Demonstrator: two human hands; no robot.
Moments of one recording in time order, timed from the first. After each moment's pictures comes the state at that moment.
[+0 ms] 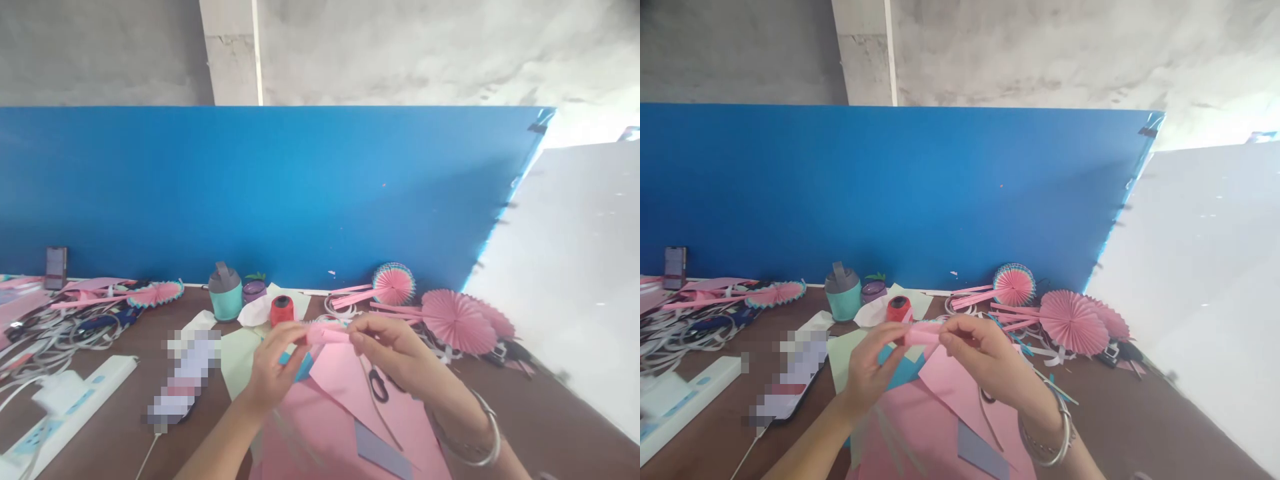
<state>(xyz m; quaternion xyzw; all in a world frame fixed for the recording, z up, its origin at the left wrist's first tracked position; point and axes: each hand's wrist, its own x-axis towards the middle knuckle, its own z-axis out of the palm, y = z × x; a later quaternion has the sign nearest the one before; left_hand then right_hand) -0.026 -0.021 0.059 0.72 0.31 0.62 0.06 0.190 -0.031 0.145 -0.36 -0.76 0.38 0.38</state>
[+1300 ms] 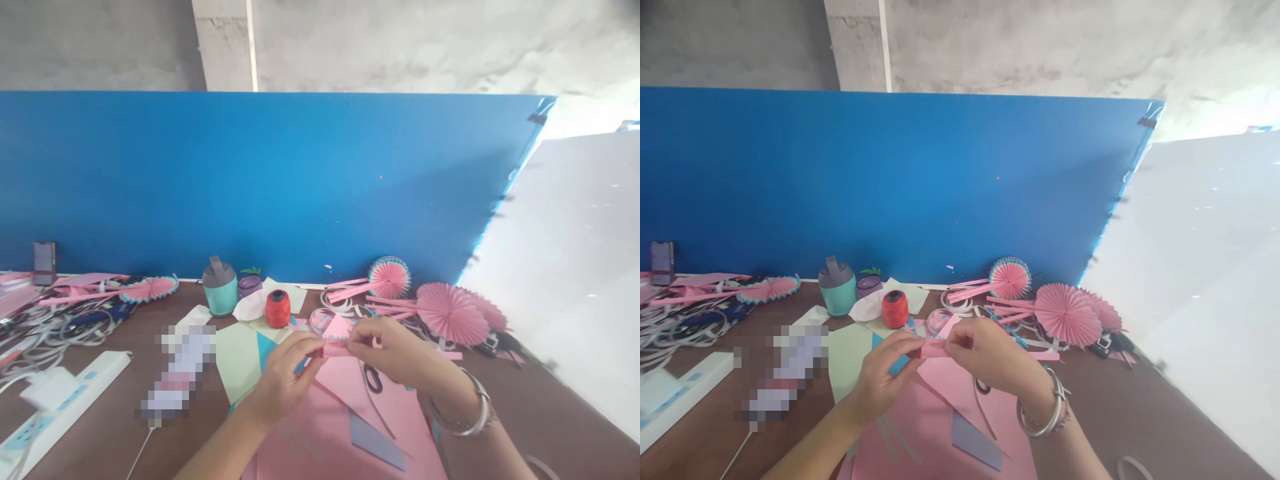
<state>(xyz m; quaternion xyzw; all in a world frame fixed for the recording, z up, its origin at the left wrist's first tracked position) -0.006 -0.032 0.050 0.78 0.28 0.55 0.09 0.201 -0.026 0.146 -0.49 -0.80 0.28 0.19</state>
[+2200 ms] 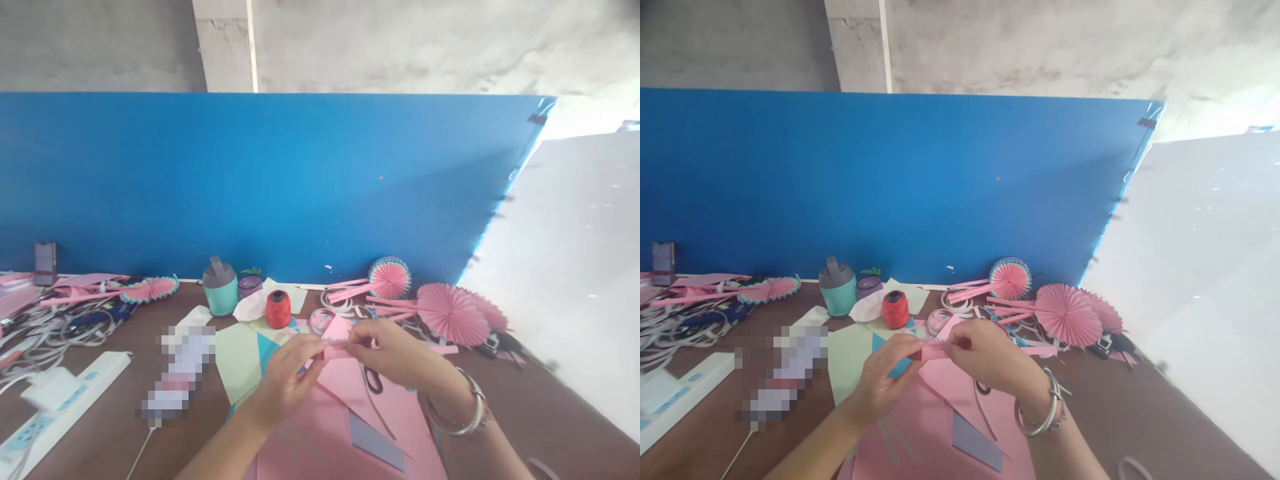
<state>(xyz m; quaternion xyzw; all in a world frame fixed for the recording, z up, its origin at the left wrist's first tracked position) -0.005 -0.031 0.047 0.79 0.25 0.55 0.05 0.200 -0.022 0.139 -0.50 -0.81 0.24 0.18</state>
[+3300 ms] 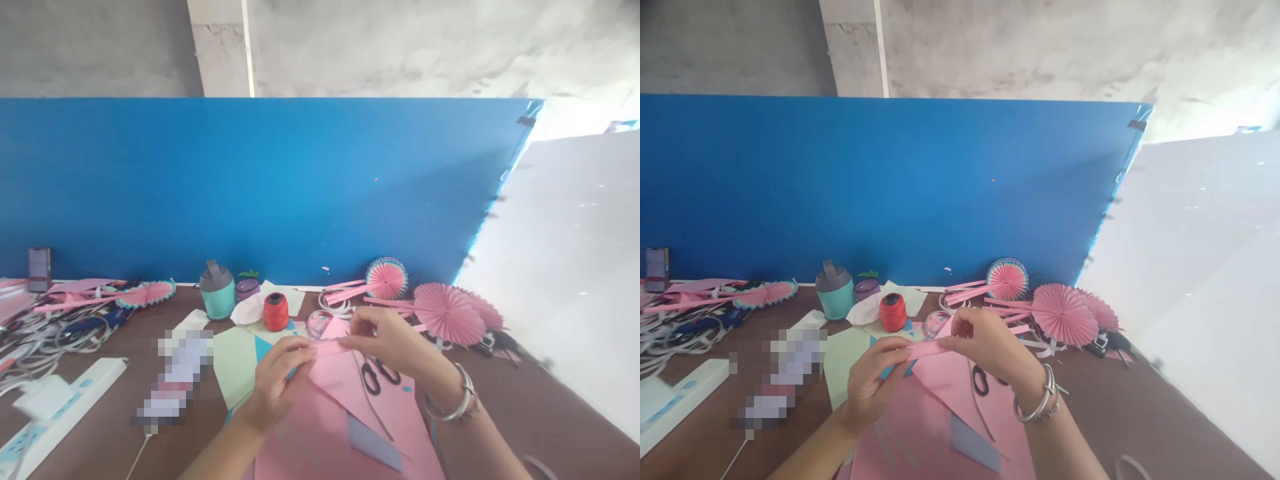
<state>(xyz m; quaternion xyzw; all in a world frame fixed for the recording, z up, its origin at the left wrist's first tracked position) -0.008 -0.031 0.045 0.75 0.23 0.61 0.02 0.206 -0.010 0.136 -0.50 -0.79 0.24 0.26</state>
